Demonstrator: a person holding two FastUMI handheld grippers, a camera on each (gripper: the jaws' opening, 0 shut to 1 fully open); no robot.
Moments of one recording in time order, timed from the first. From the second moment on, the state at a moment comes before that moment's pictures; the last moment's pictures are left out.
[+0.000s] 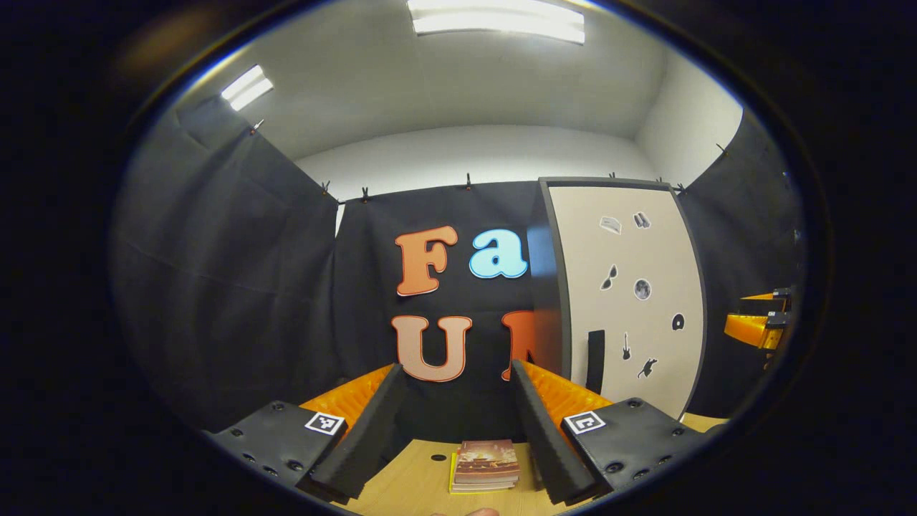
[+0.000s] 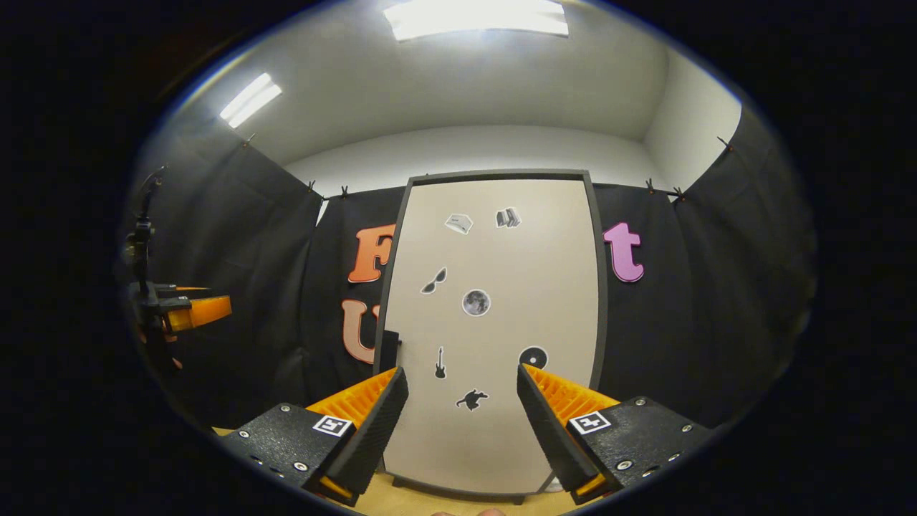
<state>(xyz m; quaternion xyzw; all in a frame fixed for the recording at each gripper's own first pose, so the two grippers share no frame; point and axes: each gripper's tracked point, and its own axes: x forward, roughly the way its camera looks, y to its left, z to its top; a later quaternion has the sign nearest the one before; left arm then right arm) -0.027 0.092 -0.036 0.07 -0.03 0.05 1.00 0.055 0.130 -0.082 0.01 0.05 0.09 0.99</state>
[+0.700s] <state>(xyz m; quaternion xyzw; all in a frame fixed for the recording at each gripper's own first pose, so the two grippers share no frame) -0.036 0.157 -0.059 0.07 -0.02 0.08 0.99 0.135 0.252 -0.167 0.02 0.14 0.15 0.98</state>
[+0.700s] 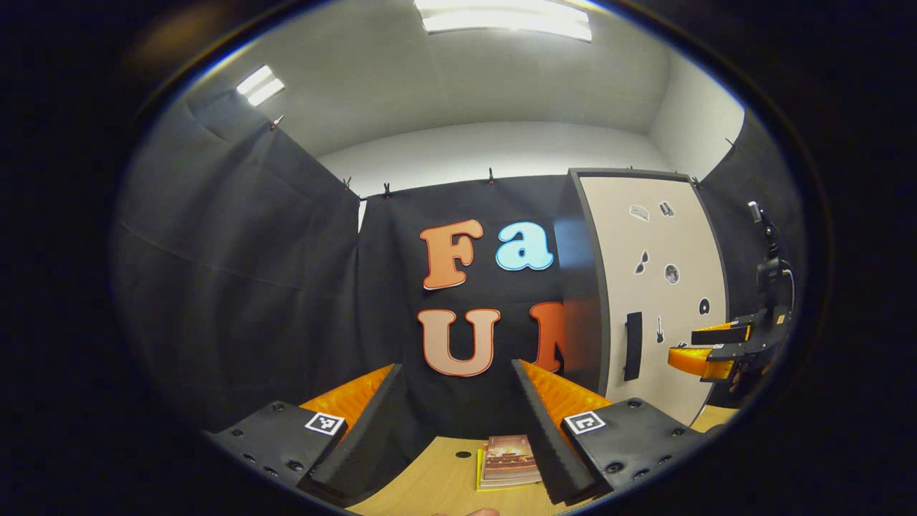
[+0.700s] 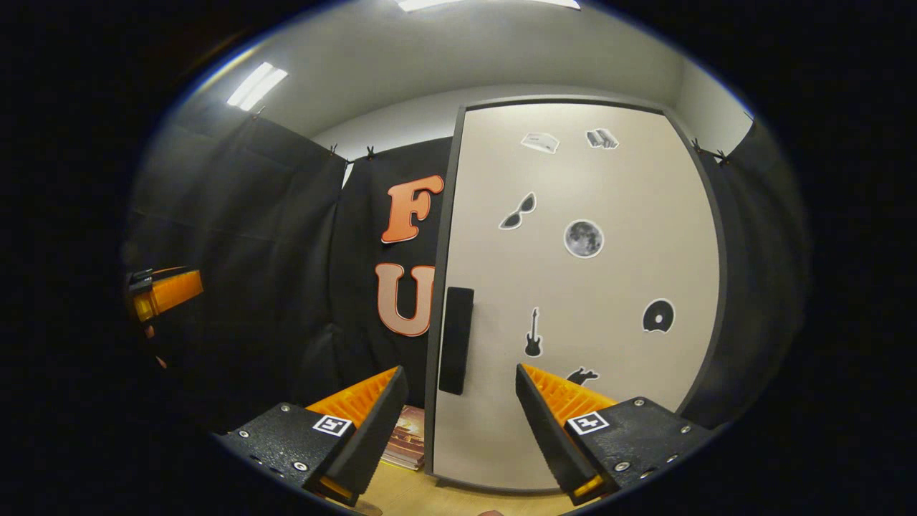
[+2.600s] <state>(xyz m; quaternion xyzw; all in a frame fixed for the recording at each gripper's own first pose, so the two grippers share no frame) 0.002 0.126 -0.121 0.05 0.05 0.03 1.00 0.188 0.261 -0.196 0.11 0.13 0.20 0.96</state>
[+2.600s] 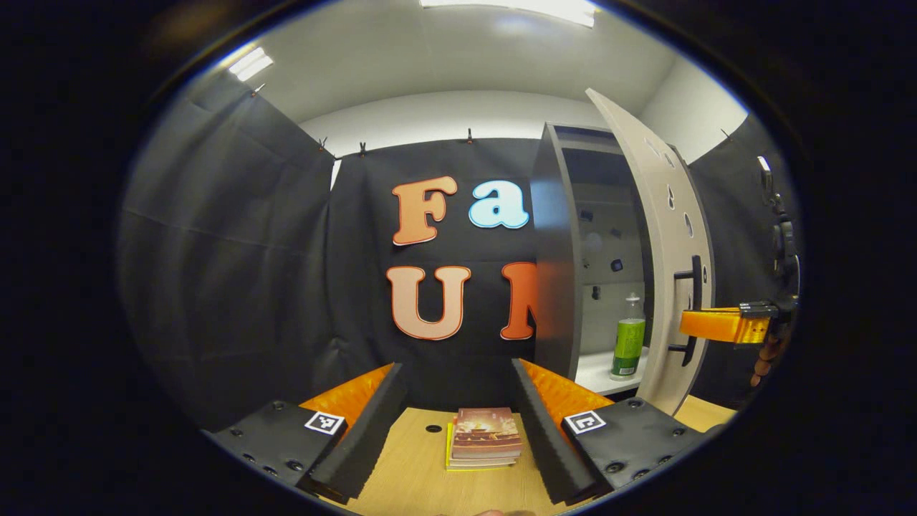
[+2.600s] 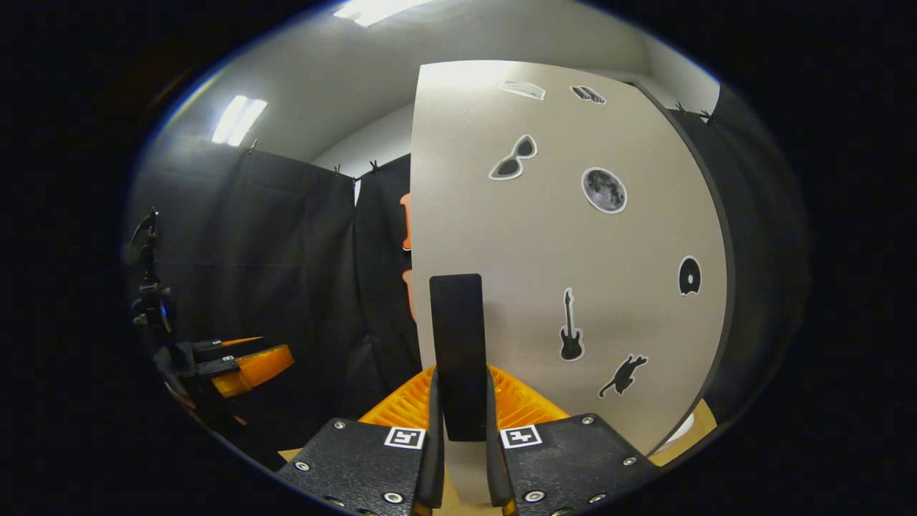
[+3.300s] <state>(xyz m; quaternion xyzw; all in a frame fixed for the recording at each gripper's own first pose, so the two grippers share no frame) 0.028 -0.011 -0.158 0.04 0.06 -0.08 0.99 0.165 0.228 -0.185 0.12 0.07 0.22 0.97</state>
